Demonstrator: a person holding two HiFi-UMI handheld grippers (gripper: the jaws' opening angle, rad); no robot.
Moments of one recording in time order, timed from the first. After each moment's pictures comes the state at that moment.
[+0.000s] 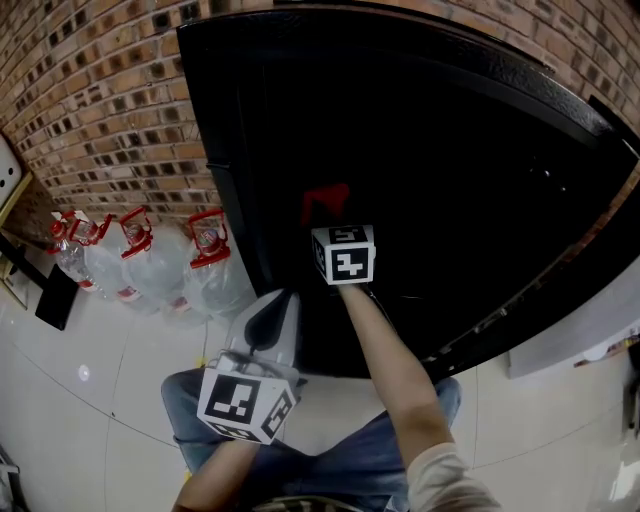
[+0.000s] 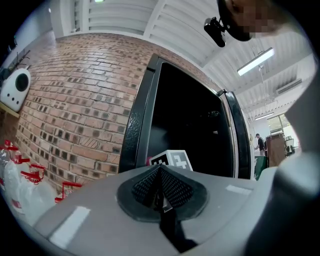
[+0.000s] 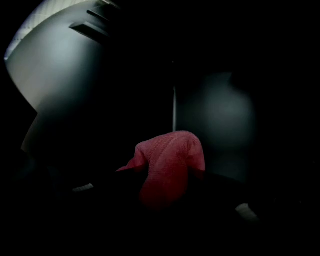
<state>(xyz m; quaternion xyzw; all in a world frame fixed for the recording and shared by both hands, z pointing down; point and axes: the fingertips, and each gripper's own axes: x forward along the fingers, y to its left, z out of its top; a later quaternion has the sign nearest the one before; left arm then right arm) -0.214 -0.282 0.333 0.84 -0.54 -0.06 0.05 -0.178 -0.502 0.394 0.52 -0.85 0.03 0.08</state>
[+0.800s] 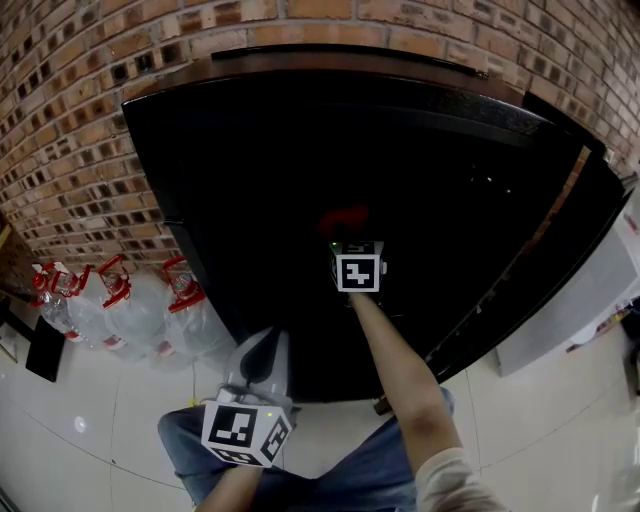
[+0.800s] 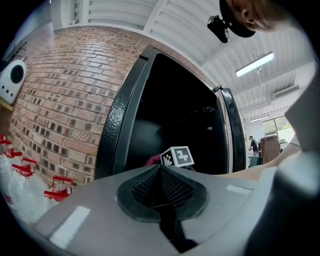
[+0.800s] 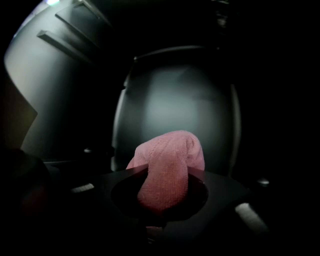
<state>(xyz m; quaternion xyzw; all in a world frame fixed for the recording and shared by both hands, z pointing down) -0.188 -0.282 0.347 0.85 -0.51 -0.05 0.06 -0.041 -0.537 0.399 0.65 -0.75 0.03 0.10</state>
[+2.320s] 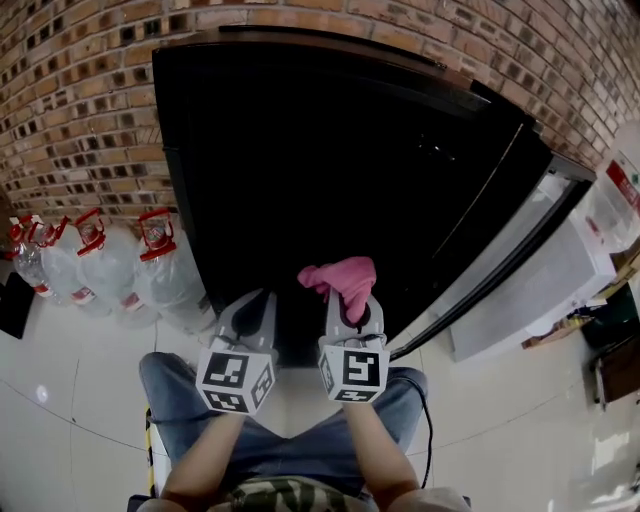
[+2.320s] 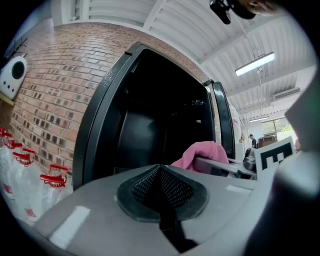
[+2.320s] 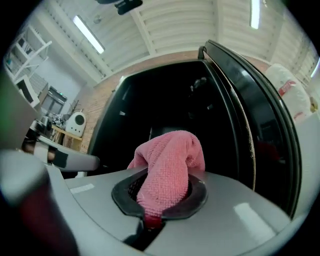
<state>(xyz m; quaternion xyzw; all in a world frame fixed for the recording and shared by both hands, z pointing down) -0.145 -0.248 0.373 0.86 -0.50 -0.04 0.08 -0.029 -0.256 0.355 0.64 -0.77 -0.08 -0.01</state>
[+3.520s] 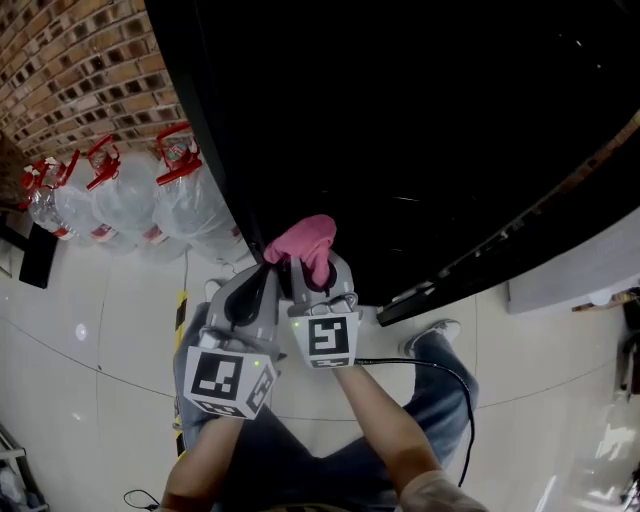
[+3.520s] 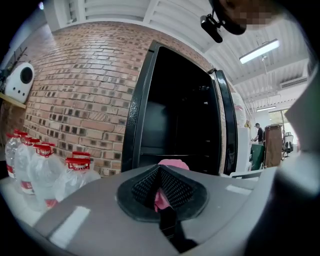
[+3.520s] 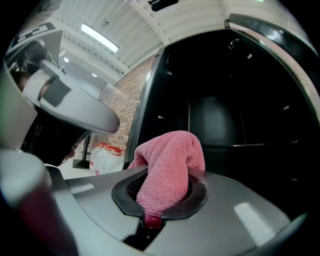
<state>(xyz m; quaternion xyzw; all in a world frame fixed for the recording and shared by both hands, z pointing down) -0.217 -0.223 0.464 0.84 -0.54 0.01 0.09 -0.177 -0.275 0.517 0.52 -0.85 -0.05 0.03</state>
